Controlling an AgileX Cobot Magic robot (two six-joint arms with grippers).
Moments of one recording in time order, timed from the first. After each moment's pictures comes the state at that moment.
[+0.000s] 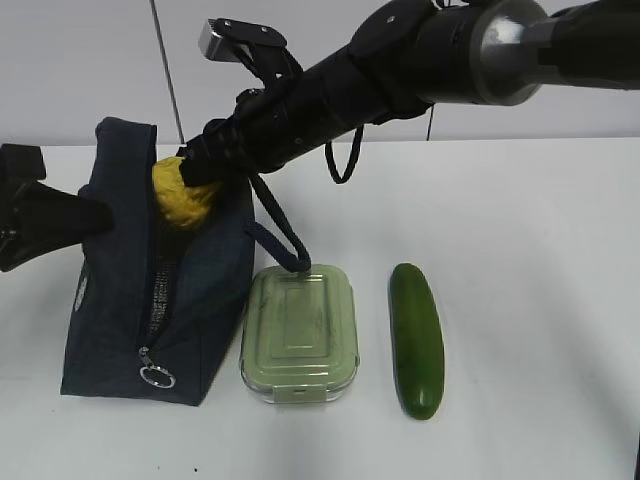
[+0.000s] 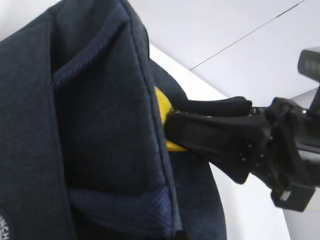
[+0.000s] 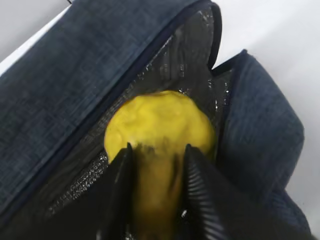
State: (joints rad) left arm -0.03 1.23 -0.56 -1.54 0.66 1.03; right arm 0.49 2.14 -1.74 1.04 0.68 -0.95
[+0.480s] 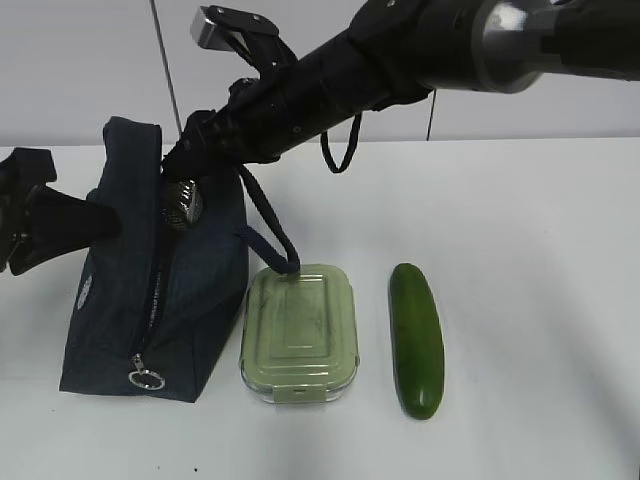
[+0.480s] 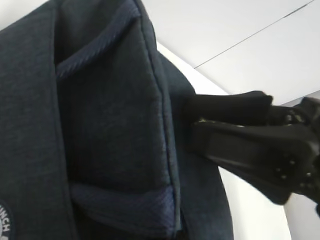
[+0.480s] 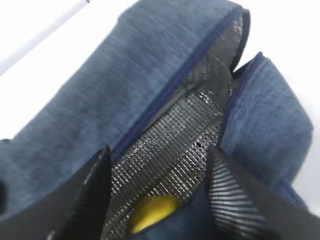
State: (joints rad) left arm -0.03 1.28 -0.56 -1.58 0.67 1.07; right arm 0.49 2.14 -1.78 1.03 0.75 -0.95
